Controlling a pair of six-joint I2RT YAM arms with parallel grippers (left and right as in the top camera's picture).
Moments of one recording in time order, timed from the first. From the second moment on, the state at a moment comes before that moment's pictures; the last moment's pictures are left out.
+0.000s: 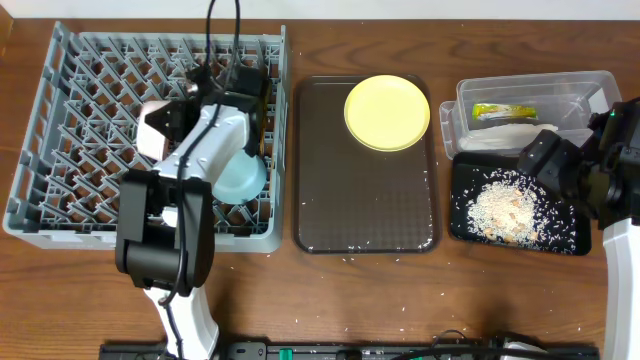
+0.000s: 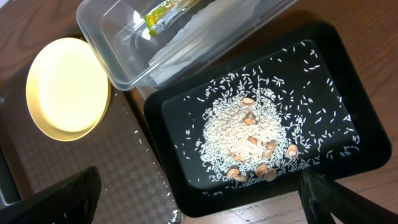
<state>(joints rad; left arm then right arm) -0.22 1.99 1.41 -0.86 -1.33 -0.24 -0.24 1.24 1.25 -1.05 -0.10 0.39</state>
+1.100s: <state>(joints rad) 0.27 1.79 1.41 -0.83 0.23 -0.03 -0.24 1.24 1.25 -1.05 -0.10 0.39</state>
